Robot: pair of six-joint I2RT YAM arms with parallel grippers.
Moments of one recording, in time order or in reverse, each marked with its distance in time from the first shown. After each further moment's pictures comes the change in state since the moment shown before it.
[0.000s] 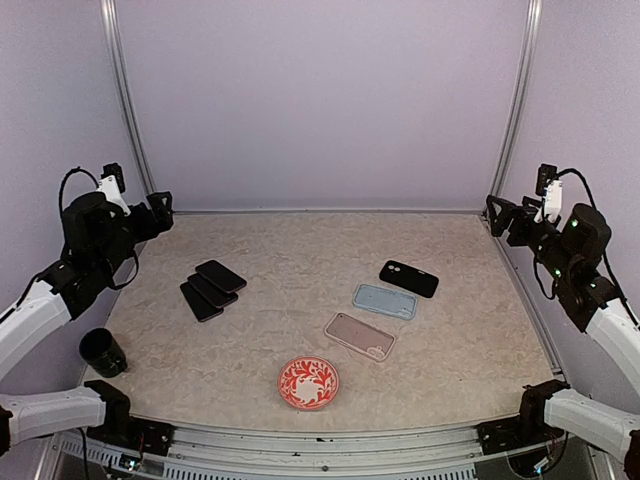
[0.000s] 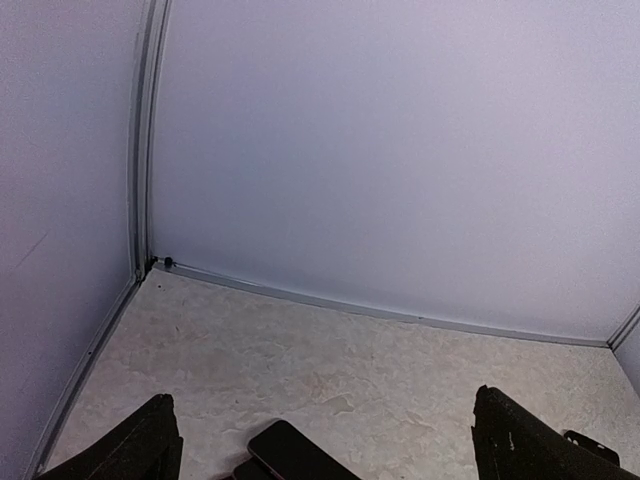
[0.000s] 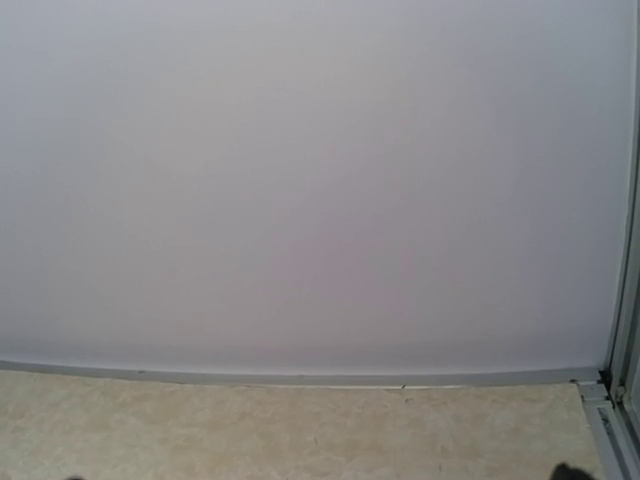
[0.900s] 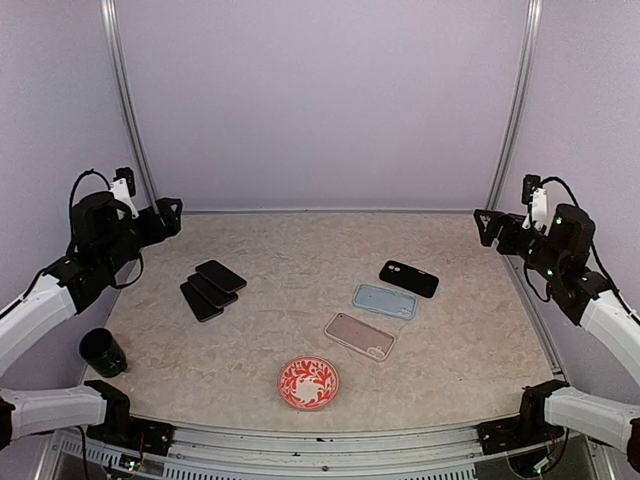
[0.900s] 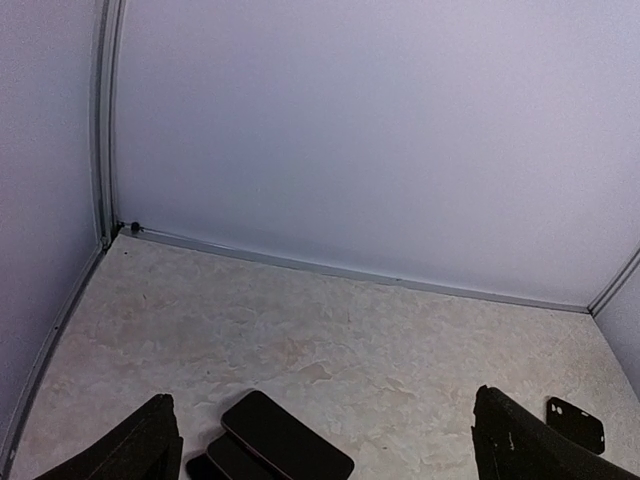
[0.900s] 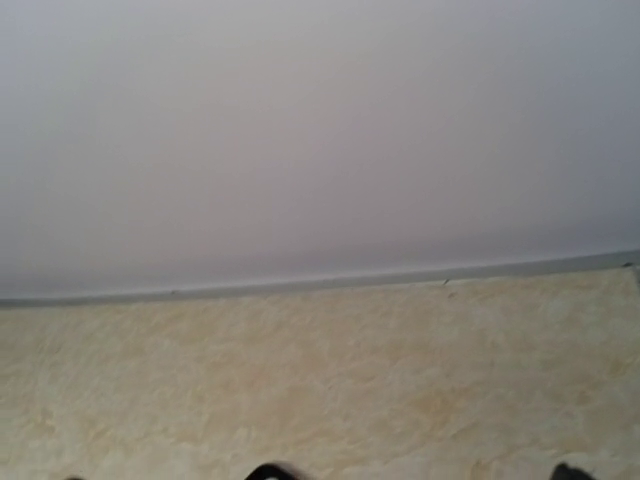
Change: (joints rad) left arm 0.032 0.056 0.007 -0.031 0.122 -0.034; right arm 0.000 0.065 0.001 -0.090 -0.051 0.099
